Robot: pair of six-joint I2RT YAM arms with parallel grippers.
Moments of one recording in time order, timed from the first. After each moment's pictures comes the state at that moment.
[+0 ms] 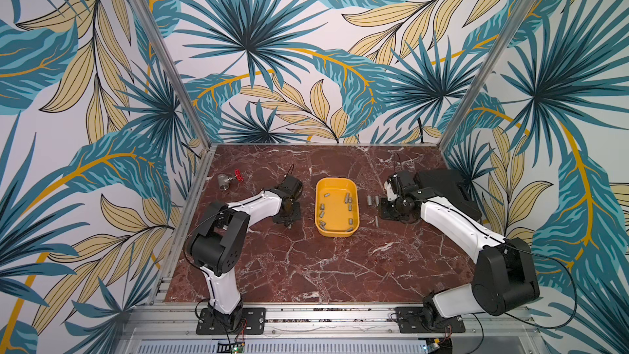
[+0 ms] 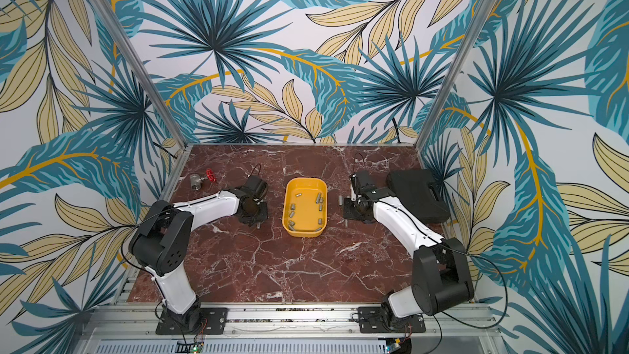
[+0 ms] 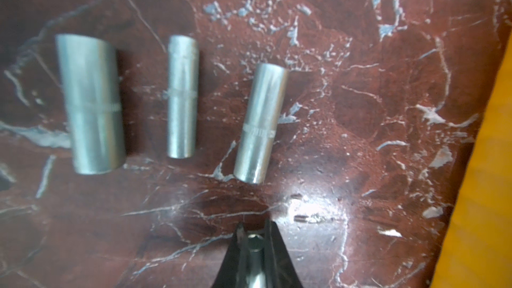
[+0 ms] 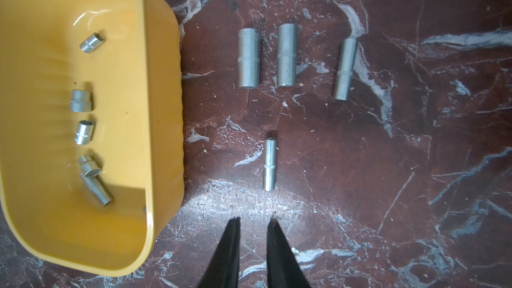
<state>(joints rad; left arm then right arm) -0.43 1.82 1.12 -0.56 -0.06 -0.57 0.27 1.47 1.04 -0.71 -0.05 0.37</state>
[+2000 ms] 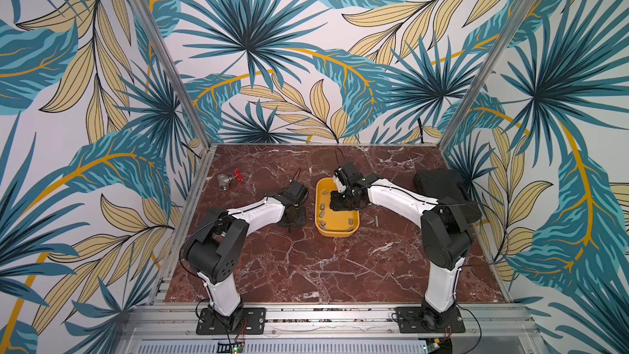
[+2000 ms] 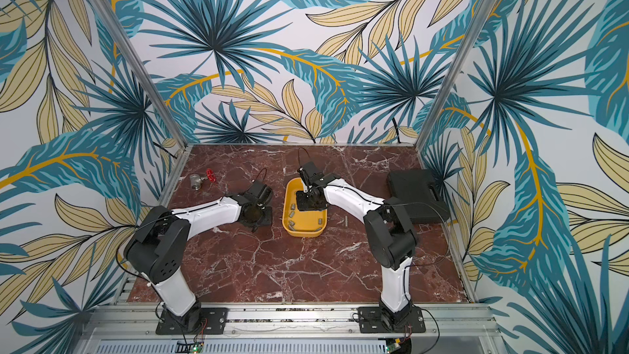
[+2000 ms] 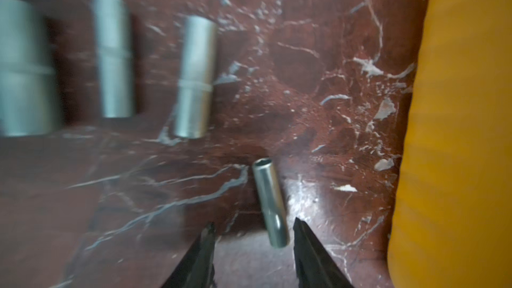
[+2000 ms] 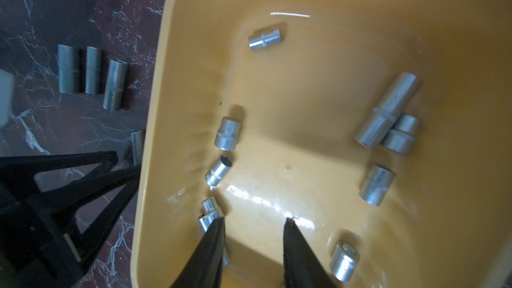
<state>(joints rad) -0.53 1.80 1.09 -0.51 -0.05 -0.58 0.58 1.93 1.46 -0.66 -0.11 0.45</state>
